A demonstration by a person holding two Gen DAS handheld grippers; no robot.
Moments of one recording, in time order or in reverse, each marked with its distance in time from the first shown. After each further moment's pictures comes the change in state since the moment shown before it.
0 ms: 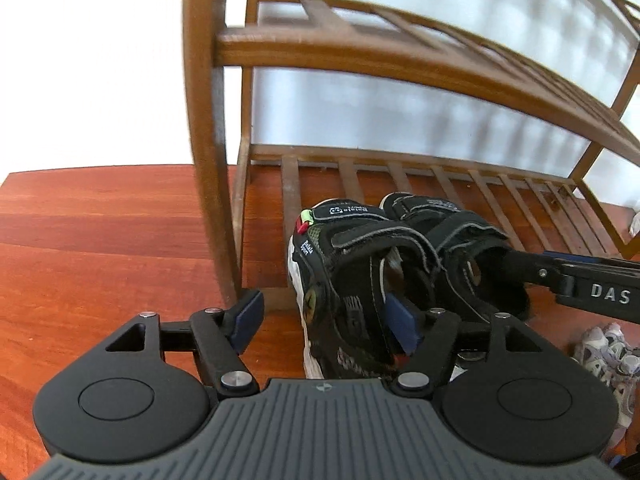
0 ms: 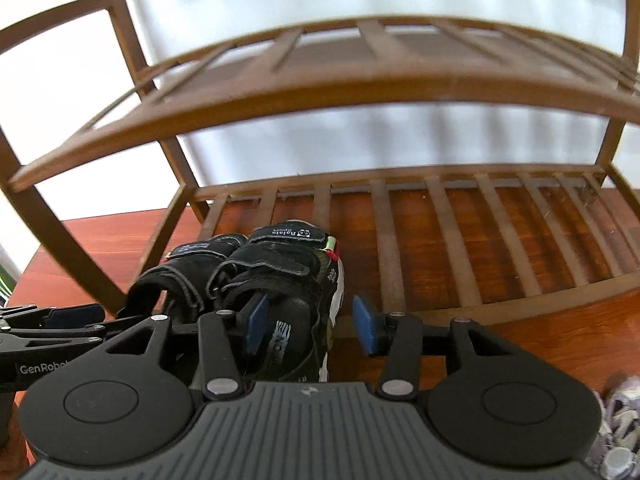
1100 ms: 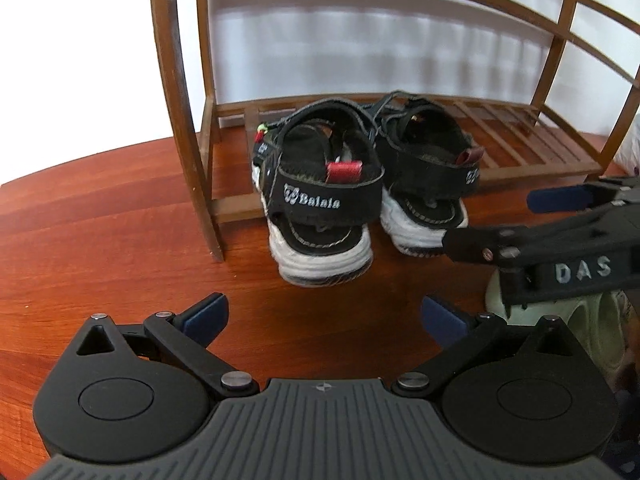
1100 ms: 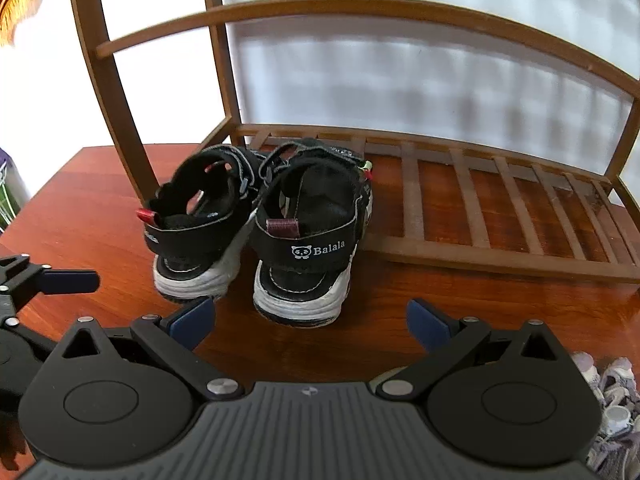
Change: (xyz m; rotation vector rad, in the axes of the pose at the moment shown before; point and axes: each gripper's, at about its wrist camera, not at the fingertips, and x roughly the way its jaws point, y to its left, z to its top) left arm -0.003 -0.010 -0.090 0.170 0.032 -0.019; right arm -0.002 0.021 -0.070 -0.168 0.049 0.022
